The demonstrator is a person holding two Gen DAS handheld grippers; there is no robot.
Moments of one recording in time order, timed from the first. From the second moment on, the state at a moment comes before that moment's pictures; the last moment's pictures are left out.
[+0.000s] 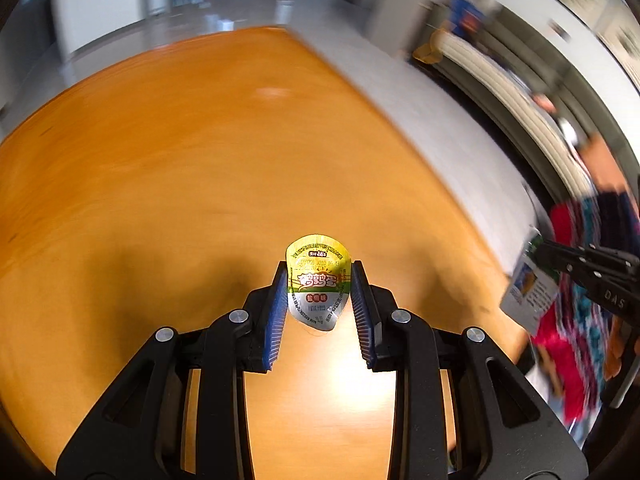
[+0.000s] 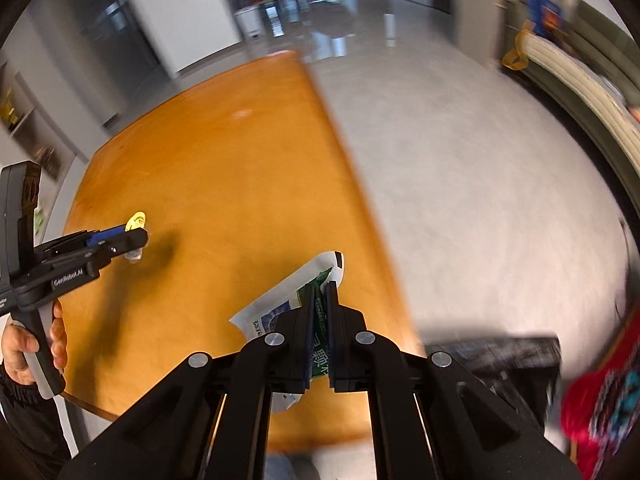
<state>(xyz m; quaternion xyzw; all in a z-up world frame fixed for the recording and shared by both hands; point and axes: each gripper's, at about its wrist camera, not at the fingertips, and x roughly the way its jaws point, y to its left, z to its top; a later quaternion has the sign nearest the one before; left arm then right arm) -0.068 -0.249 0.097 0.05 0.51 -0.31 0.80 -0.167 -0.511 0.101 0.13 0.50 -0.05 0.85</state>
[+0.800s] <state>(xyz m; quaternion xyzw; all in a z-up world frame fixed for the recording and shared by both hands) -0.345 -0.566 0.017 0.28 0.50 -0.56 0.60 -0.456 -0.730 0.013 0.30 0.51 -0.33 0.73</state>
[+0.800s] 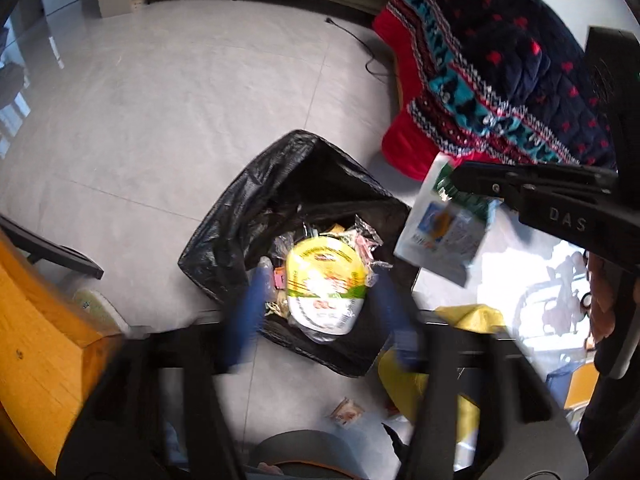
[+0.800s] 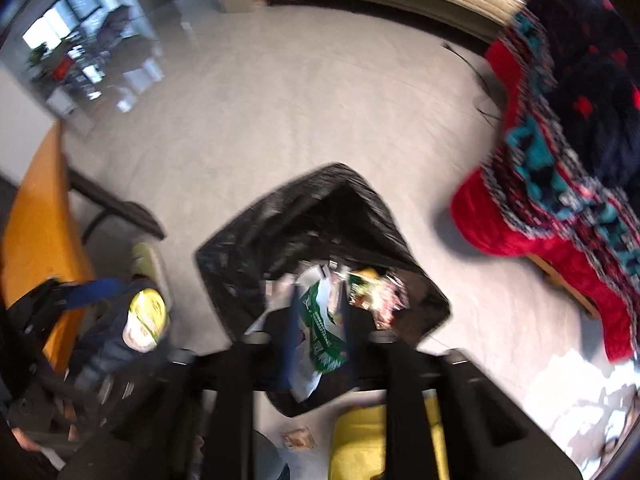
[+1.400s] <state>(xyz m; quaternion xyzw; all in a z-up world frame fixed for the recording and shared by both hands) -0.307 -0.536 0.044 0.25 0.47 -0.54 0.65 -0.408 -0.694 0.041 0.26 0.49 -0.30 0.78</state>
